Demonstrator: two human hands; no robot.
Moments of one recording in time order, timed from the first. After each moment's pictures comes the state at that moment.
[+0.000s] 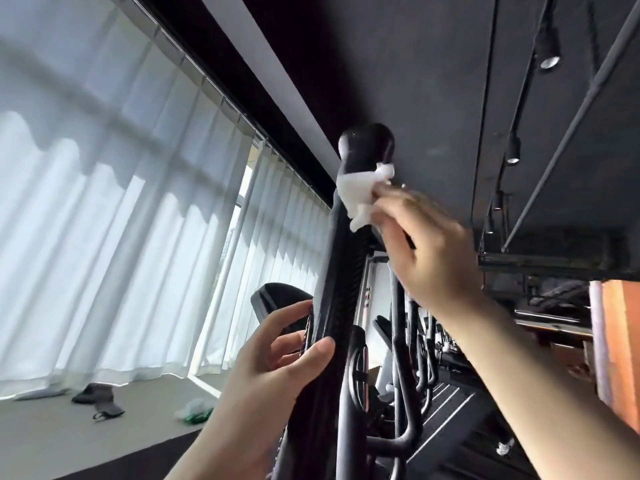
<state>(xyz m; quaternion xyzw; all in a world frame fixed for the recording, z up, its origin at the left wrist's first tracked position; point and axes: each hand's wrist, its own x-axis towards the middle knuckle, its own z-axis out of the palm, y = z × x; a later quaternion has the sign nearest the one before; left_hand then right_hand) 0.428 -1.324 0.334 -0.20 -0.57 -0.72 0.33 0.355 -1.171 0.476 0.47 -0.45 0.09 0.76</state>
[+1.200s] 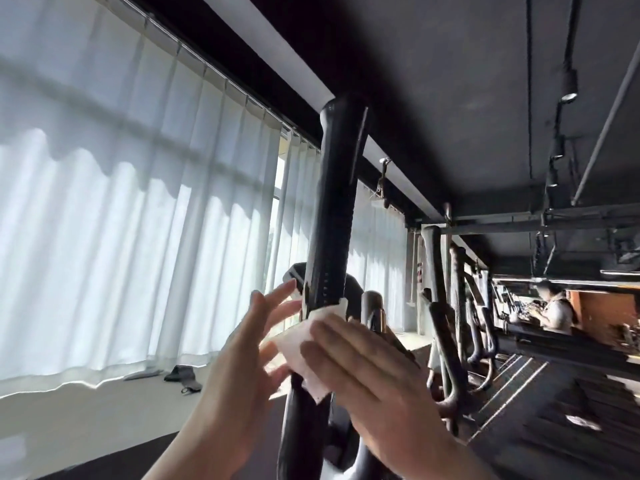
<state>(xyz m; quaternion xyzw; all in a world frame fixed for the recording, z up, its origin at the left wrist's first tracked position) 0.453 -1.316 0.312 -0.16 -0.54 -0.76 0.33 0.348 -1.175 0.301 0.53 -0.49 0.02 0.69</state>
